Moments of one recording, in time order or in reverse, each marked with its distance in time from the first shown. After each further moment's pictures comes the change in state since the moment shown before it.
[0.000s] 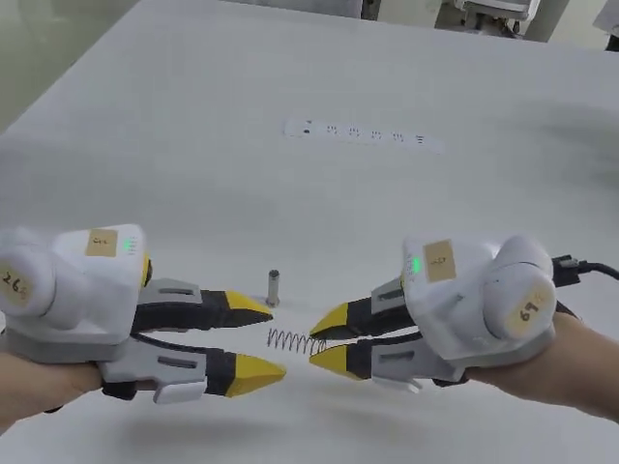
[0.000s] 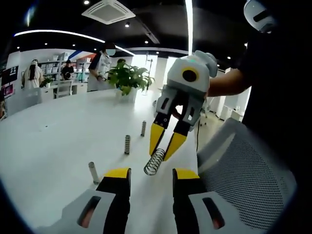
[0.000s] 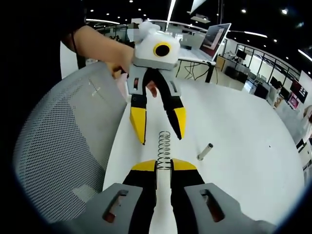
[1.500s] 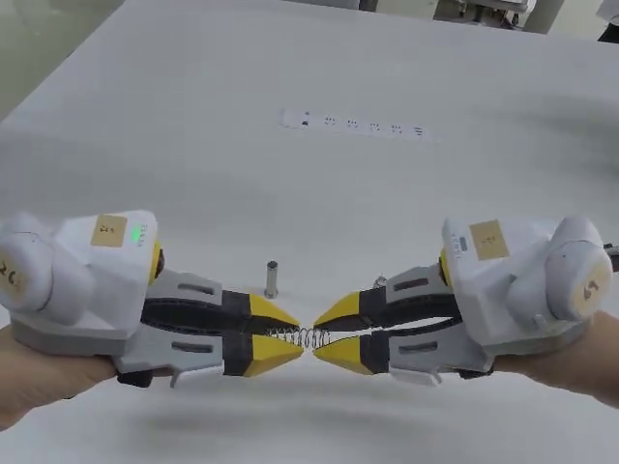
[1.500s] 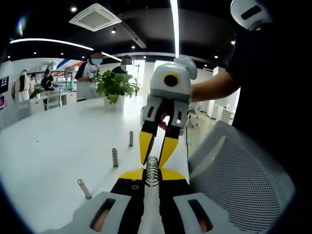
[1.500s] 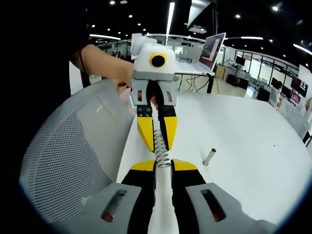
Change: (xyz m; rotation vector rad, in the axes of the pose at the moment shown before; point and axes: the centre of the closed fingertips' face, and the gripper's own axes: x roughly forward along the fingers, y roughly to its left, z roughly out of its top) left arm 0.006 -0.023 0.021 0.072 -0.045 -0.082; right arm -0.016 0.008 0.009 0.102 -0.145 0.051
